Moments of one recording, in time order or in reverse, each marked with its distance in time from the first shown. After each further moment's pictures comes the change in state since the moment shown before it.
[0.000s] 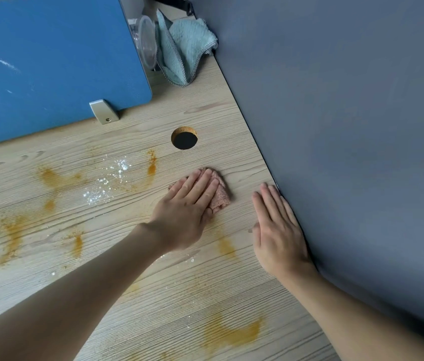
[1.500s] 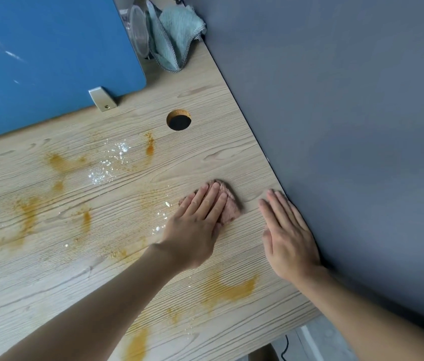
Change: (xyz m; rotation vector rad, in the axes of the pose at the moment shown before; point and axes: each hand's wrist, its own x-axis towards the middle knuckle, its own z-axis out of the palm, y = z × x) left_hand -0.061 0.059 0.022 0.000 -0.050 0.016; right_hand -0.078 0.017 -0.003 0.035 0.048 -0.070
